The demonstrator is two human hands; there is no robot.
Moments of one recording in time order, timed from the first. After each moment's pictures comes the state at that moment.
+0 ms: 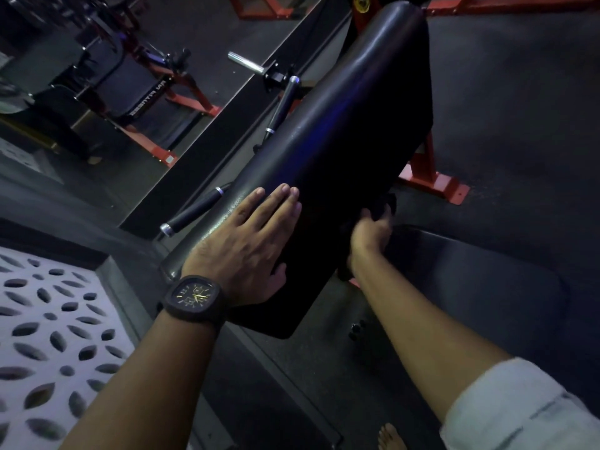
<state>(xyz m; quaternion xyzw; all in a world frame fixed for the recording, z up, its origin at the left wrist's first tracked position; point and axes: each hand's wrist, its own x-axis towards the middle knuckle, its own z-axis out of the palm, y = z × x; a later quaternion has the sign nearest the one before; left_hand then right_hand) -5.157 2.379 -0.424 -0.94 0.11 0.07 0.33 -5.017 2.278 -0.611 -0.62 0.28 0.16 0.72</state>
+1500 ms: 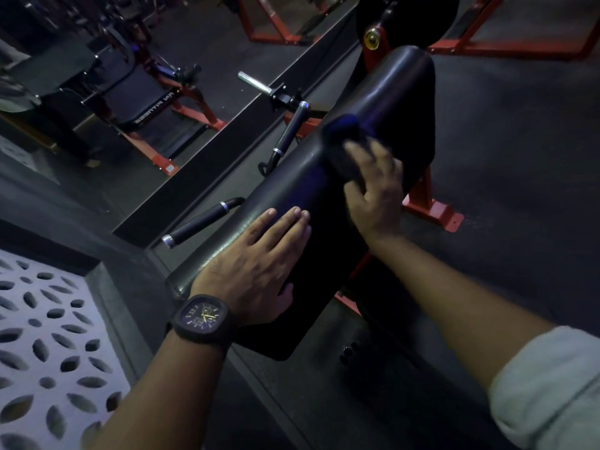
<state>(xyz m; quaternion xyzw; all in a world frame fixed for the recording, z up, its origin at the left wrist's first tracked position) -5.157 2.383 -0.427 -0.94 0.11 0.04 0.31 -4.961 2.265 -0.523 -0.77 -0.27 -0.25 0.53</state>
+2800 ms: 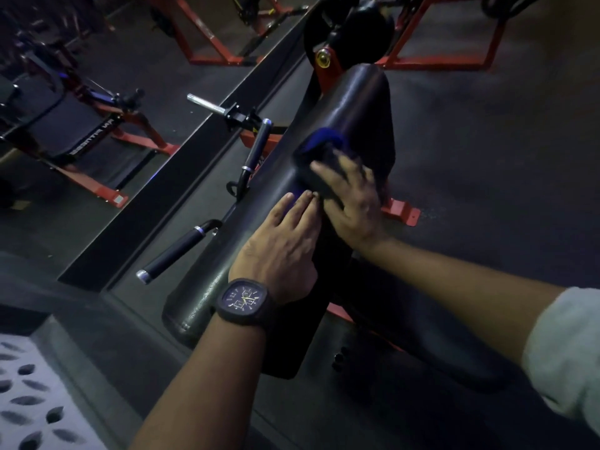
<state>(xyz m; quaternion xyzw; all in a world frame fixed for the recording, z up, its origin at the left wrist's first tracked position) -5.106 2.376 -0.429 -0.96 0.12 -0.04 0.25 -4.978 2.264 -0.518 -0.82 -0.30 -0.23 0.44</state>
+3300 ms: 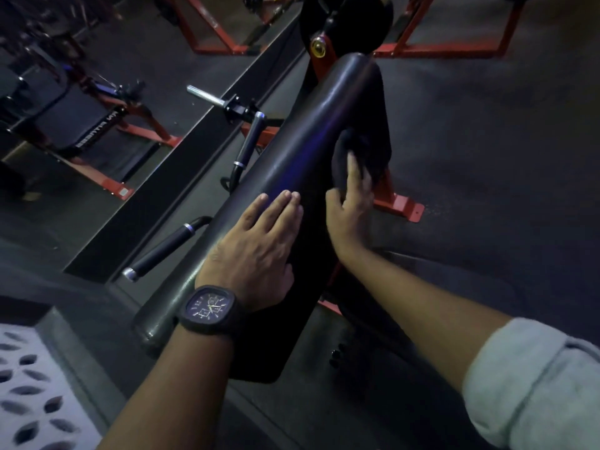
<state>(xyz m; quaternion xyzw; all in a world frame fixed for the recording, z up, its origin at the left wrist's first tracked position) -5.103 2.375 -0.431 -0.95 0.11 0.01 0.28 -4.973 2.273 -0.544 -0.78 -0.03 -0.10 0.62</state>
